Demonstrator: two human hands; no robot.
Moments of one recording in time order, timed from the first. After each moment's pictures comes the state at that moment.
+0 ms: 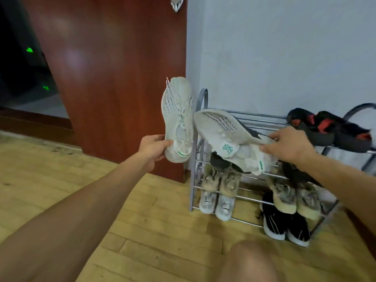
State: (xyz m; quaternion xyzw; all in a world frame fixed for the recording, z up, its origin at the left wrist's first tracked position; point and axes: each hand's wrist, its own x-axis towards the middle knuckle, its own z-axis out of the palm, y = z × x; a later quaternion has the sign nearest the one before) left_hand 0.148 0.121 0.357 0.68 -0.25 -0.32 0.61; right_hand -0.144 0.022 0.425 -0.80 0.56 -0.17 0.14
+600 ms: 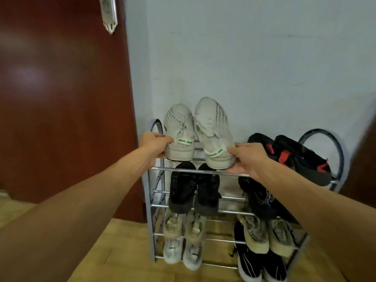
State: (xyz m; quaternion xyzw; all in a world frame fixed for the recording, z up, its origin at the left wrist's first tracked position) left_hand 0.094 -0.078 0.427 0.67 -0.32 -0.32 0.59; right_hand -0.134 -0.122 0.428 -0.50 0.52 -0.41 0.56
